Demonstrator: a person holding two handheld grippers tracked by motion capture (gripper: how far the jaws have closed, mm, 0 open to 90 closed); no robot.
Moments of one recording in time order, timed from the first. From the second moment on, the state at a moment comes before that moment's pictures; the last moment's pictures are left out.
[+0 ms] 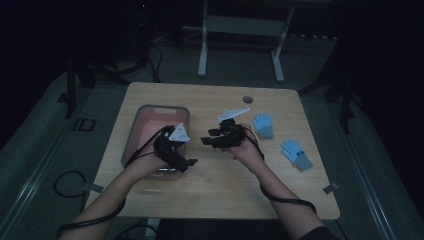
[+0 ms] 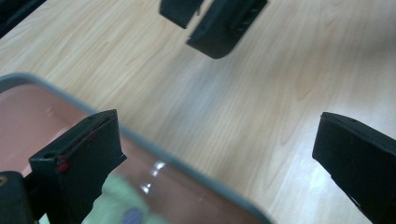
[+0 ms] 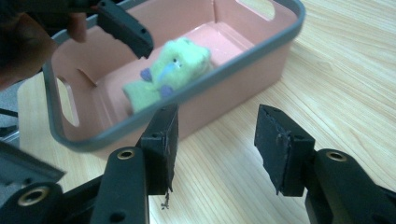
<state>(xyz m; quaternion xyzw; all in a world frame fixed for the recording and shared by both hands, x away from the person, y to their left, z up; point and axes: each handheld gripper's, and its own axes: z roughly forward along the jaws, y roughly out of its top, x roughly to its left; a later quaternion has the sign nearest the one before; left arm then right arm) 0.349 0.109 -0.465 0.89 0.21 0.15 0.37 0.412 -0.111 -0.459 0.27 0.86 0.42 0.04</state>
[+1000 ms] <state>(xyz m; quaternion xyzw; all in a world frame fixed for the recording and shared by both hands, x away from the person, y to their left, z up) 0.303 0.030 -0.523 0.90 0.15 0.12 0.40 0.394 -0.227 -0.491 0.31 0.85 0.41 0.11</state>
